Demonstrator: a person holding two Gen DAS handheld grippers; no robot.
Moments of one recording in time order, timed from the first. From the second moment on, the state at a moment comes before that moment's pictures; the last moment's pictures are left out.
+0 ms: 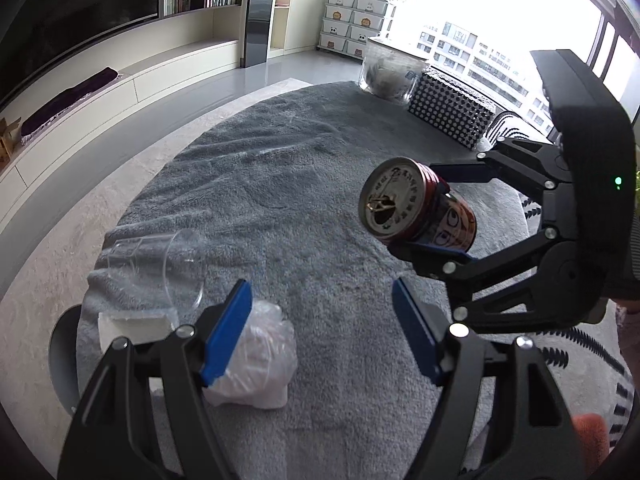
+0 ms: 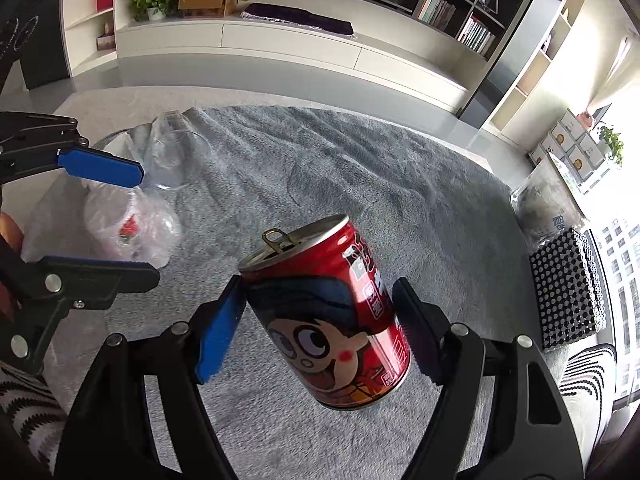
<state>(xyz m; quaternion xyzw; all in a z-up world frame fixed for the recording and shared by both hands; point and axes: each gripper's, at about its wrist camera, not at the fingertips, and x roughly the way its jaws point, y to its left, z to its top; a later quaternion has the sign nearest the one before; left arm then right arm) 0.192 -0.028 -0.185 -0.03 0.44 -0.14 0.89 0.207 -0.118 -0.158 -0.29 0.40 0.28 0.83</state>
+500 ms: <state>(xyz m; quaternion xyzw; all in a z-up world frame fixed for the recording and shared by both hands) 0.149 -0.002 -0.206 -0.02 0.46 -0.10 0.88 0.147 -0.109 -0.143 -0.23 0.41 0.25 0.85</state>
